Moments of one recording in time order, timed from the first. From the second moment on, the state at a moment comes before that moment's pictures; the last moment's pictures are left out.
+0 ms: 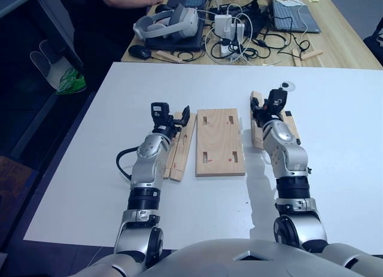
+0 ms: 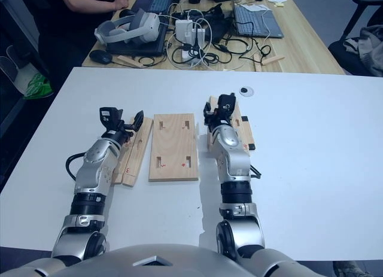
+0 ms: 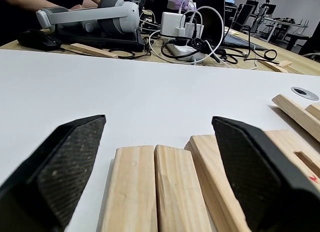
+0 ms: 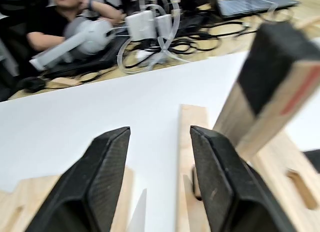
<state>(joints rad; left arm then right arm) -0.26 0.12 0.09 0.21 -0.18 0.20 -0.22 -0.39 0.11 -0.11 0.16 0.15 0.46 -0.11</state>
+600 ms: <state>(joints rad) -0.26 0.12 0.10 0.24 -0.19 0.18 -0.23 -0.69 0.03 -0.24 0.47 0.14 0.46 -0.25</state>
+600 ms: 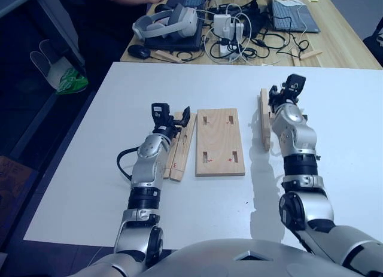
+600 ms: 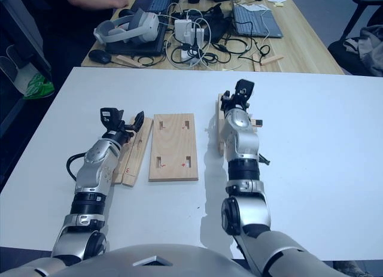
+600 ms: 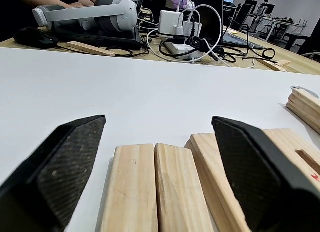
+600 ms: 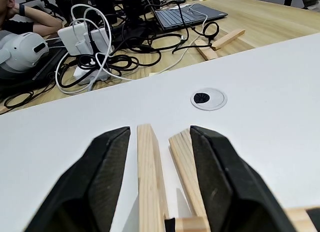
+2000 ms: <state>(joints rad) -0.27 0.12 0.10 0.26 -0.18 0.16 -0.23 -0.82 0.07 -0.29 0.71 0.22 0.50 -0.29</state>
